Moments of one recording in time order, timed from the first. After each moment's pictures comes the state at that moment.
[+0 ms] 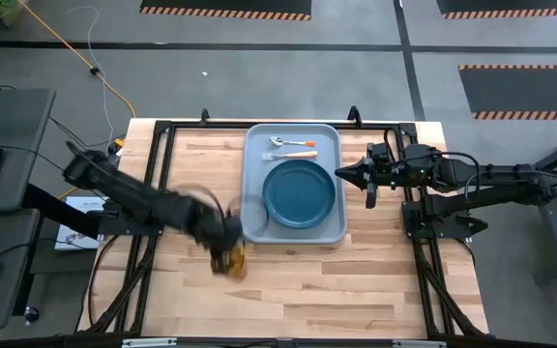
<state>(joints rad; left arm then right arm) -0.37 1.45 1.21 -0.97 -0.01 -0.78 -0.04 0.81 0.76 -0.09 0.06 0.36</state>
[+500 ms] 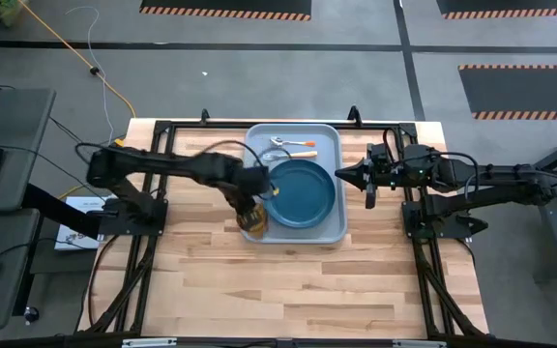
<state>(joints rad) 0.03 1.64 1.35 -1.00 0.07 -0.42 -0.04 0.81 0.76 -0.12 0.06 0.36</state>
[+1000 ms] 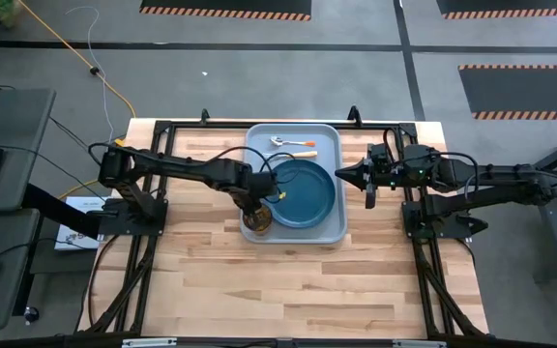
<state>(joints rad) 0.04 1.73 1.31 -0.92 -0.01 -0.37 -0.04 0.81 0.76 -0.12 0.07 0.37</state>
